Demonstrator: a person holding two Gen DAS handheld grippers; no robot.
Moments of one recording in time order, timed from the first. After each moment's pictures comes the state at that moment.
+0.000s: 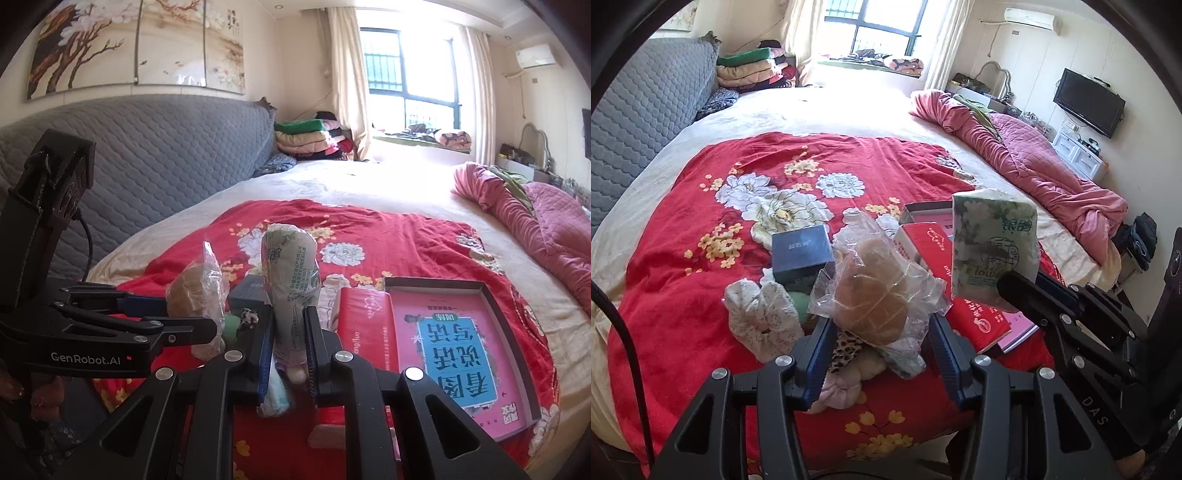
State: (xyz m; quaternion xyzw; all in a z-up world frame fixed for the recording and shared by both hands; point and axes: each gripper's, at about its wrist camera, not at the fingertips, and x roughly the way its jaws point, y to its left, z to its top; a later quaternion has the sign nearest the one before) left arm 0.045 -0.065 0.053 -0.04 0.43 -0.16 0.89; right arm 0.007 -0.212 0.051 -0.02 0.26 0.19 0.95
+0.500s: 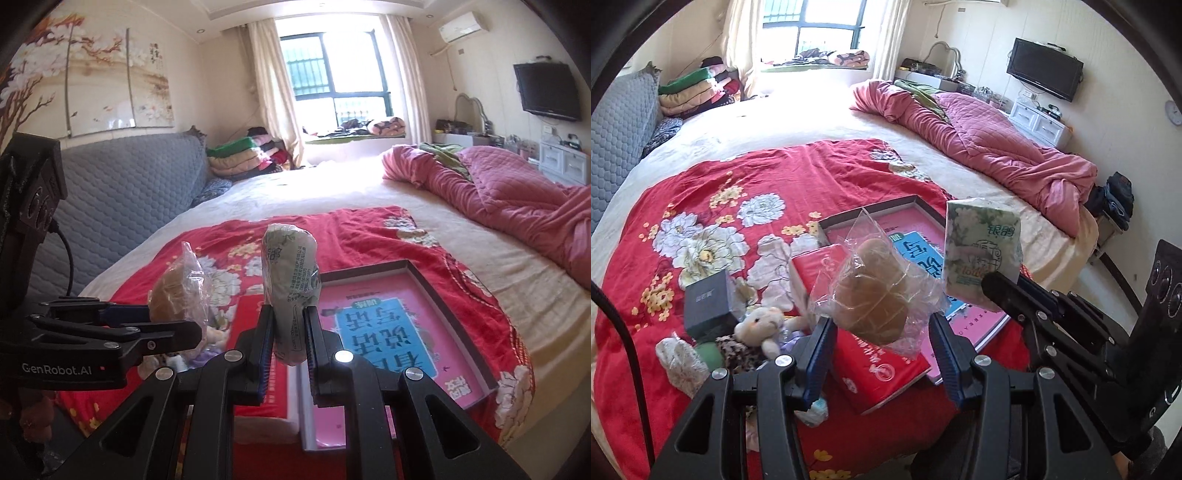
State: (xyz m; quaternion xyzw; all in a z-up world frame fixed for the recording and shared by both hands) left arm 0.070 -0.183 0.067 0.02 0.43 -0.23 0.87; right arm 0.006 -0.317 0.053 0.07 0.25 0.07 0.96
